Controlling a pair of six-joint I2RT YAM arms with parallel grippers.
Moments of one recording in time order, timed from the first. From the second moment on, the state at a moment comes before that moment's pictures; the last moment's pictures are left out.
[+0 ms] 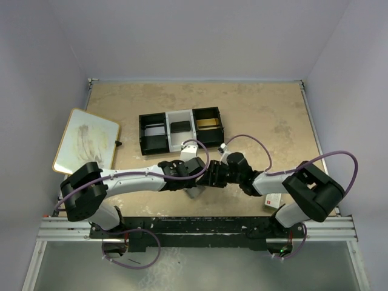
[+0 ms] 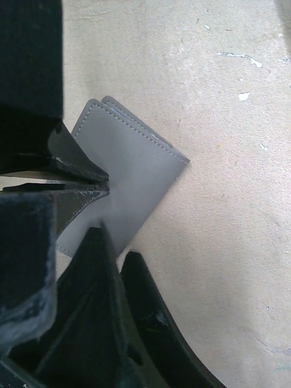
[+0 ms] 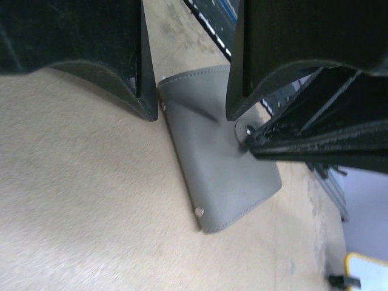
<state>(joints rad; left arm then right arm) -1.11 1.52 0.90 -0.45 -0.45 -0.89 0.72 1.49 0.38 0.49 -0.33 0.90</state>
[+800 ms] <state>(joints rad) -1.13 1.60 0.95 -0.55 -0.38 -0.80 0.73 1.54 0.37 0.53 -0.40 0.87</state>
